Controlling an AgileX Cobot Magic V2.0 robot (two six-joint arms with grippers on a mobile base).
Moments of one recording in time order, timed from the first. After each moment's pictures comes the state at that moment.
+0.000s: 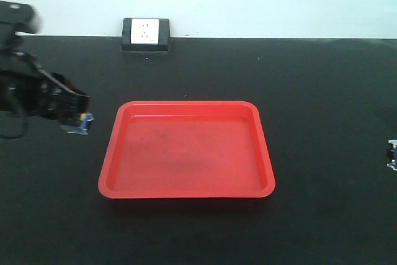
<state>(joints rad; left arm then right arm) -0.31 1.28 -1.14 -0.11 0.77 0.04 0.30 0.29 -0.48 -0.12 0.47 0.07</state>
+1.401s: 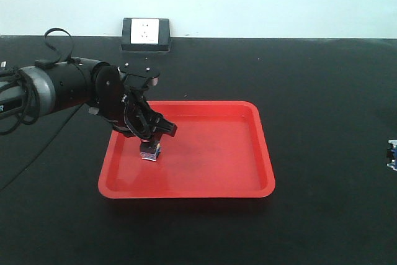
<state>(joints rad) -0.42 1.96 -1.43 -0.11 0.68 0.00 0.30 0.29 -0.48 -0.12 0.47 0.07</state>
